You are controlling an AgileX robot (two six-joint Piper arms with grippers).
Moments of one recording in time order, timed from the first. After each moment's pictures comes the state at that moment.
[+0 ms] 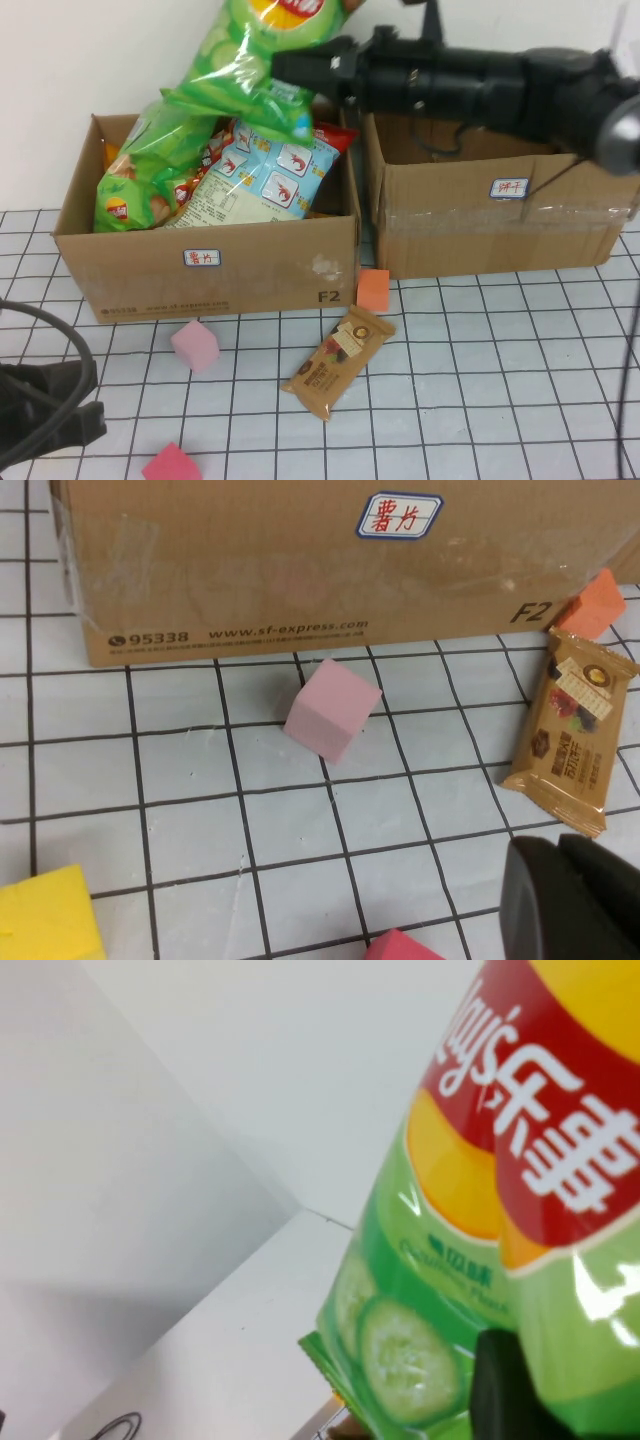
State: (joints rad) right arm 0.36 2.23 -1.97 1.71 0.87 -1.18; left arm -0.13 0.83 -0.50 -0.70 0.46 0.50
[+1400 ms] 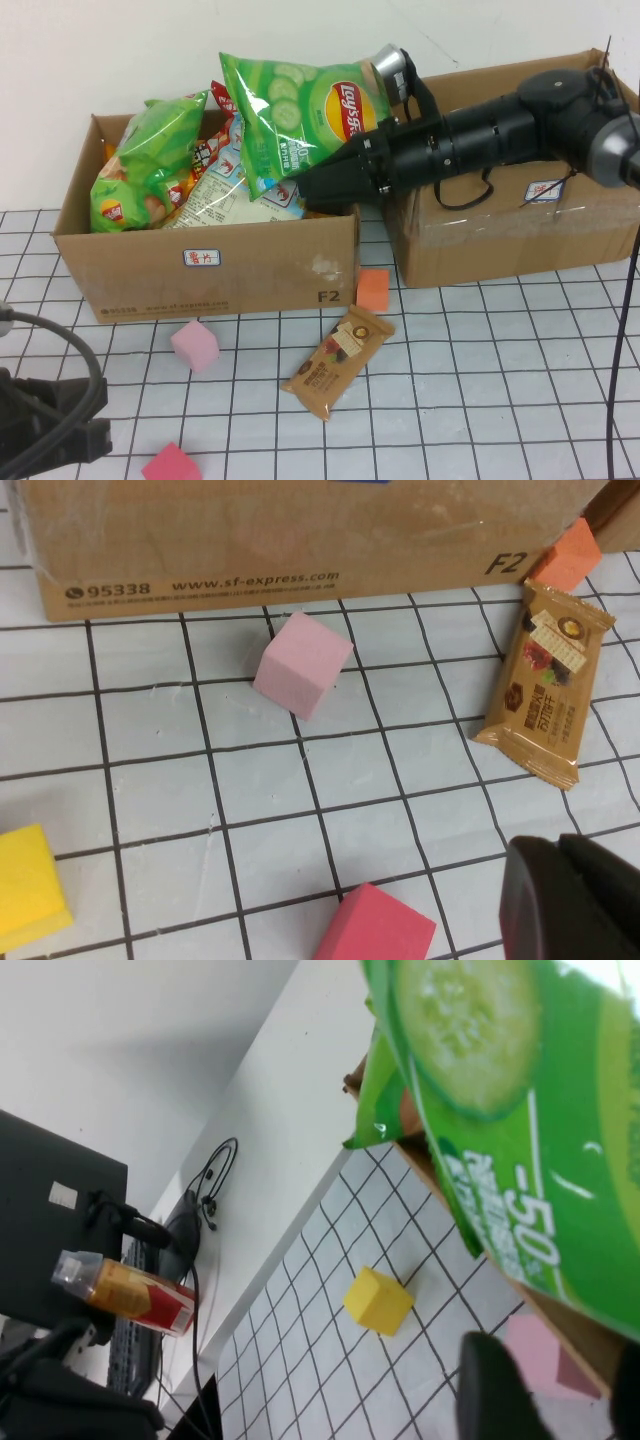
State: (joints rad) right arm 0.29 2.39 -2.09 1.35 1.27 -0.77; left arm -0.13 0.83 -0.50 -0.70 0.53 0.50
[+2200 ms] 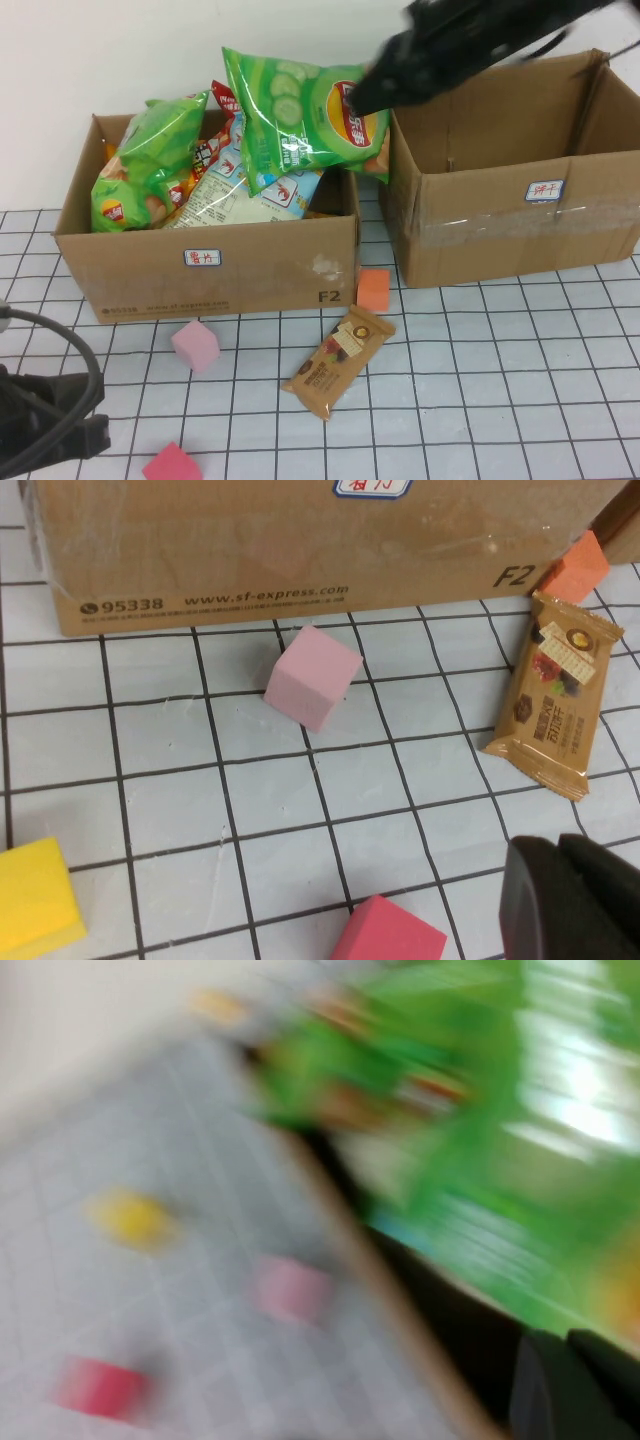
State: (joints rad) right arm 0.33 2.17 -2.37 0.76 1.28 -0.64; left arm -0.13 0.83 -0.50 -0.70 0.51 0.50
